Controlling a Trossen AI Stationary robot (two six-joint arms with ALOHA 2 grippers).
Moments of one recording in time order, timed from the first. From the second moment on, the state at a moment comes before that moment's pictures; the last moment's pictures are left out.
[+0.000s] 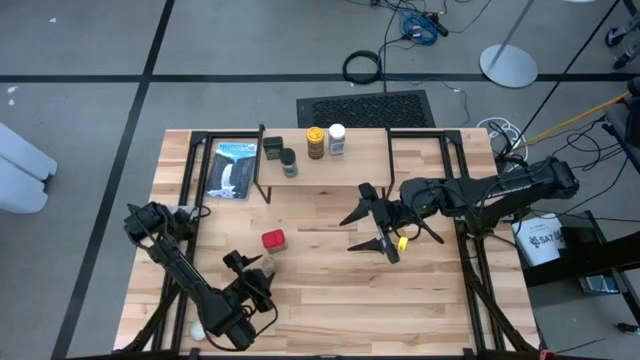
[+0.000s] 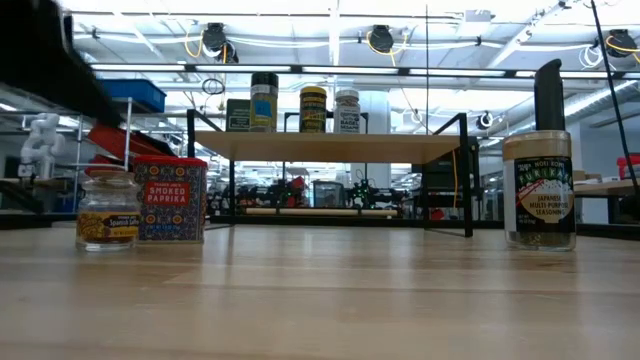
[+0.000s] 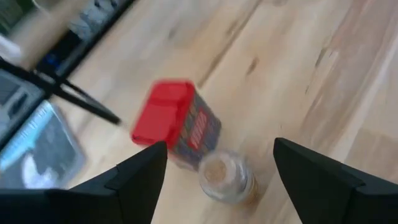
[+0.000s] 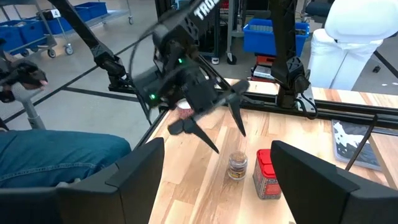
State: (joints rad) left arm -0.86 1.88 1.29 -1.28 -0.90 -1.48; right arm 0.19 1.24 1.07 -0.10 -0.13 0.03
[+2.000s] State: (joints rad) left arm 0.24 1.33 1.54 -0.96 -0.21 0.20; right arm -0.03 1.23 1.07 -0.22 0.02 -0.07
